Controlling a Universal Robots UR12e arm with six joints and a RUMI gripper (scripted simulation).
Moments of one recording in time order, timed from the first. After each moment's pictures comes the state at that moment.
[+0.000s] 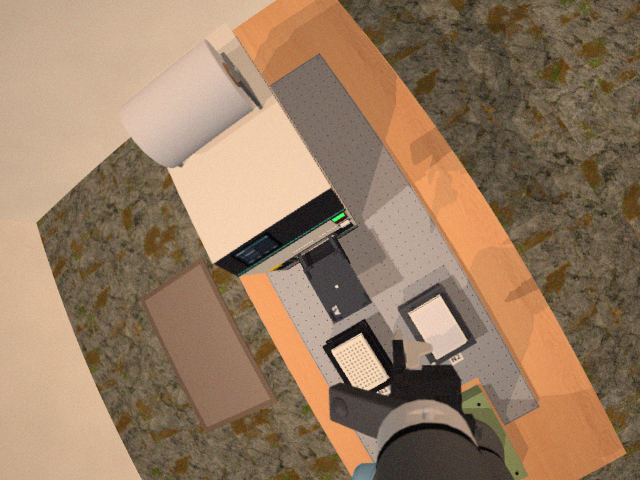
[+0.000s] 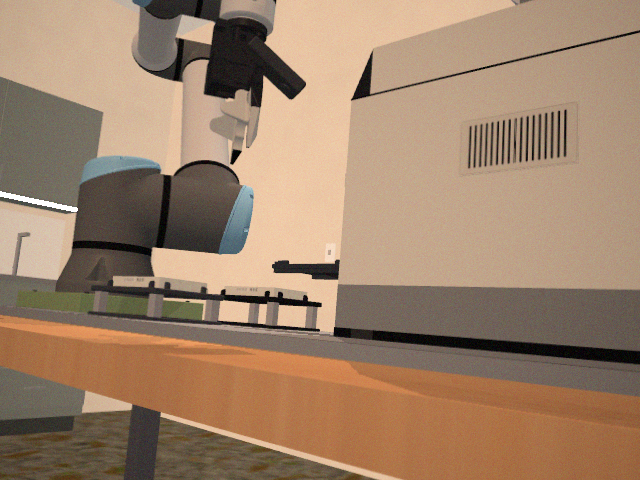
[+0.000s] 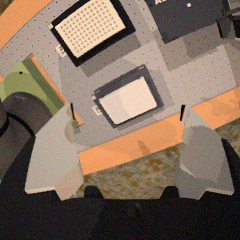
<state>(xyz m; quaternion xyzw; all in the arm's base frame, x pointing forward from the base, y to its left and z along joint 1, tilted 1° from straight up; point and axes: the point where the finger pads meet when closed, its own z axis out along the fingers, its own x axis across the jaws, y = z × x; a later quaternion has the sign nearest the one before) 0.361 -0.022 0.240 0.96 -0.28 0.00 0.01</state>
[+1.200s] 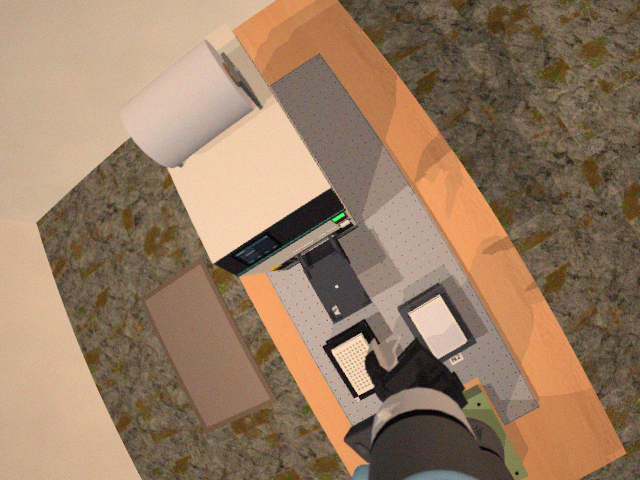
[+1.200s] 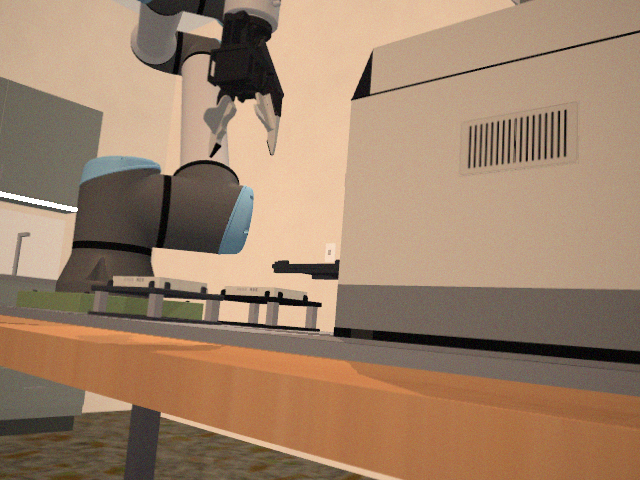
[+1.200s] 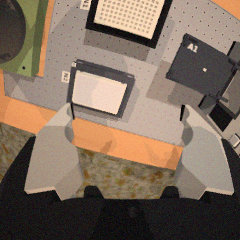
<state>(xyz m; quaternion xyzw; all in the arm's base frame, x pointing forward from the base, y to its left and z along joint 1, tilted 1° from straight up) 0.361 -0.022 0.240 0.99 0.13 -0.01 0.01</state>
